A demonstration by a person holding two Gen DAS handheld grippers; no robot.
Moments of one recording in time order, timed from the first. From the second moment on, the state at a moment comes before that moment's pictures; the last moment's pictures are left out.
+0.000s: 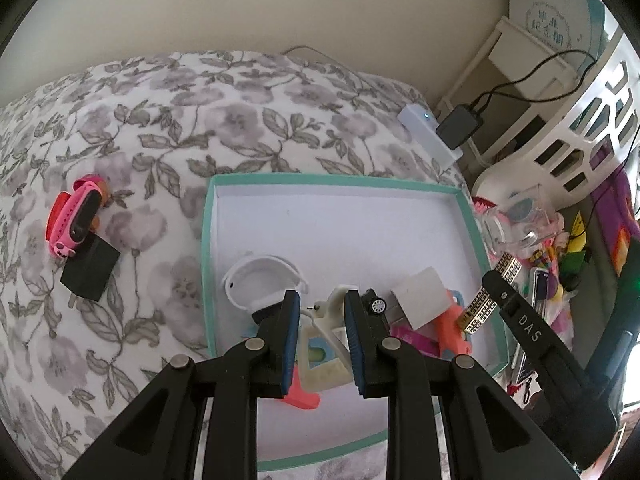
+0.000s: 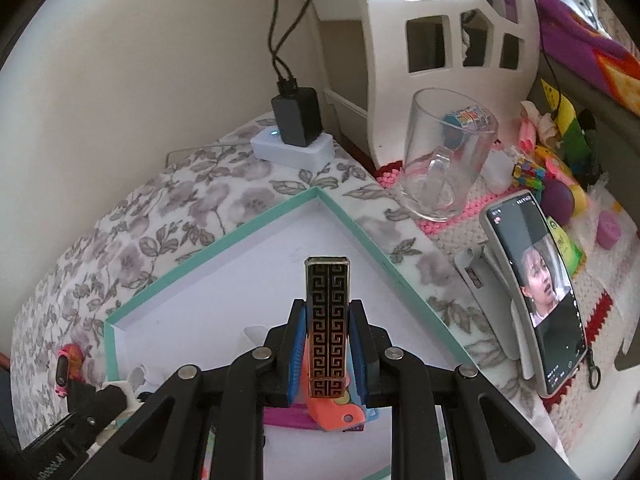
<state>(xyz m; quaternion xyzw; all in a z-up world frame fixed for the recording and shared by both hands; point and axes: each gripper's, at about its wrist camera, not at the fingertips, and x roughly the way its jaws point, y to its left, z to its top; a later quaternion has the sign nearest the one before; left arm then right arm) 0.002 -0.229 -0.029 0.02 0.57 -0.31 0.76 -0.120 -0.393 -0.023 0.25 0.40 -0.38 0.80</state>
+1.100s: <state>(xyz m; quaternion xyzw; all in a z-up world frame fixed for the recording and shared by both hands) 0.011 -0.219 -0.034 0.03 0.57 -0.27 0.78 -0.105 -0.381 -0.035 0.22 0.43 -0.36 0.80</state>
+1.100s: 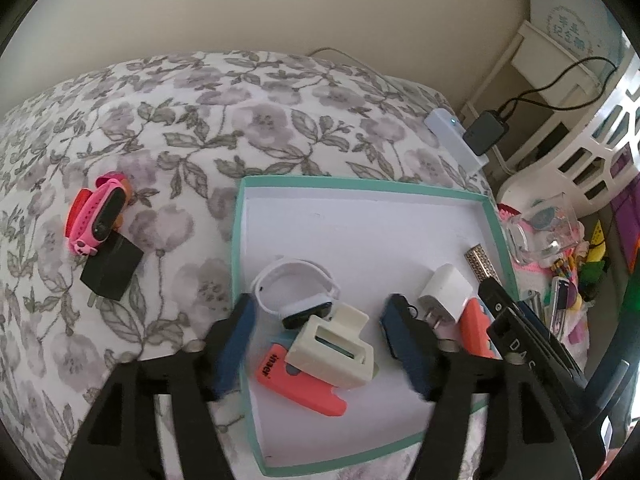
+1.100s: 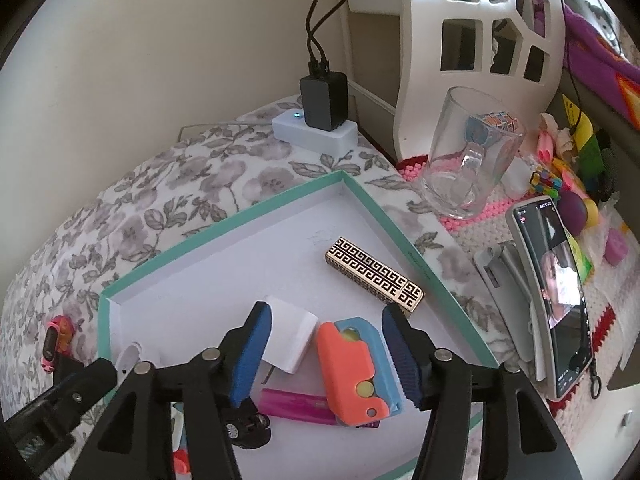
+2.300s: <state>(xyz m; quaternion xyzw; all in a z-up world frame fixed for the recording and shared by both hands) 0.062 -0.152 -0.038 0.04 0.57 -0.09 0.82 -0.078 -0.338 -0.021 0.18 0.43 -0.31 0.83</state>
